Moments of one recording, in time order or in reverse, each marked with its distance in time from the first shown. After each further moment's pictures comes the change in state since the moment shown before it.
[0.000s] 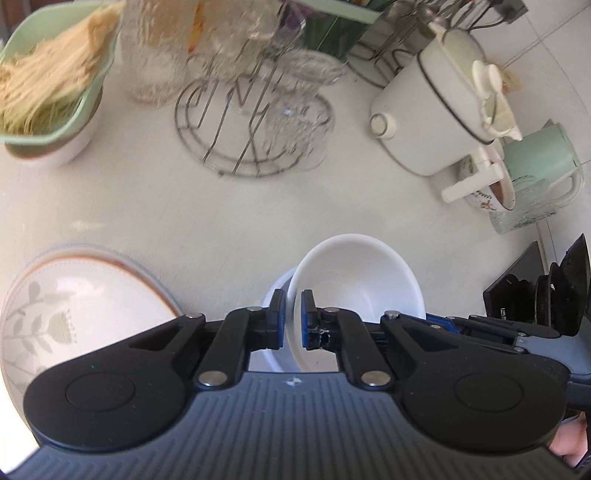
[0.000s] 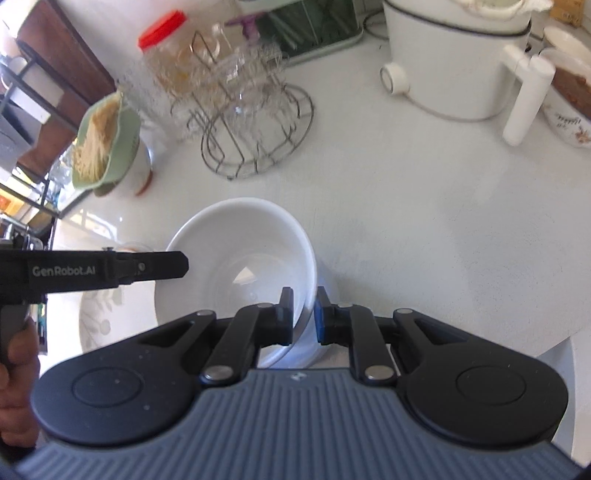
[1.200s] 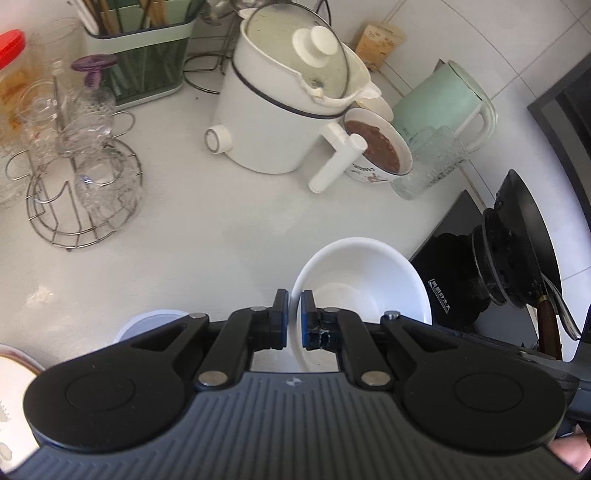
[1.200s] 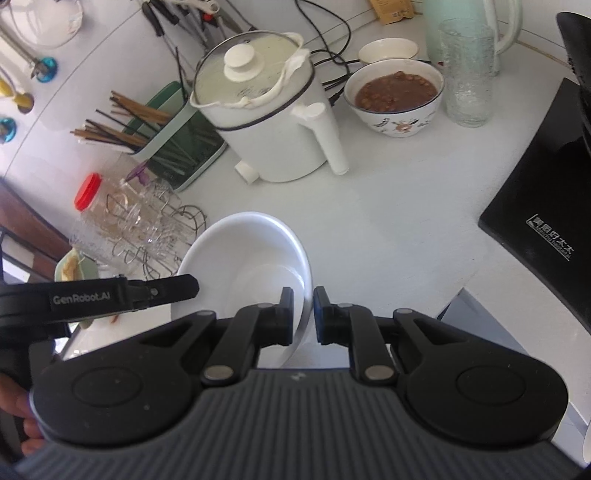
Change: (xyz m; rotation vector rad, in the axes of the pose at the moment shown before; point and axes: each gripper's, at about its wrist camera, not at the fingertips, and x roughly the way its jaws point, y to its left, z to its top) left arm 0.008 -0.139 0.010 0.307 -0.019 -0.155; right arm -0.100 -0.084 -0.048 0.396 -0.317 -0.087
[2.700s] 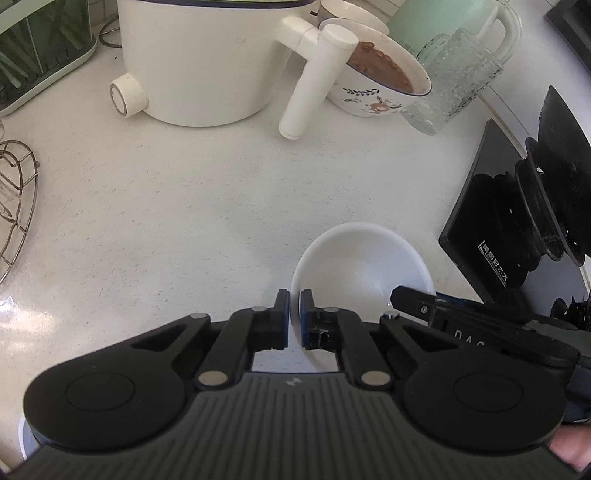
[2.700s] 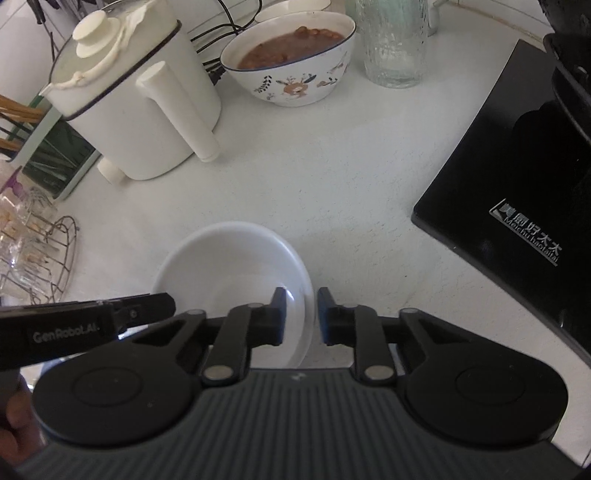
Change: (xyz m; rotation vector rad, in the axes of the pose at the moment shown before) left arm 0.163 -0.039 0.013 0.175 0.138 0.053; right arm 0.097 -0.084 0.003 0.075 0.011 -0.211
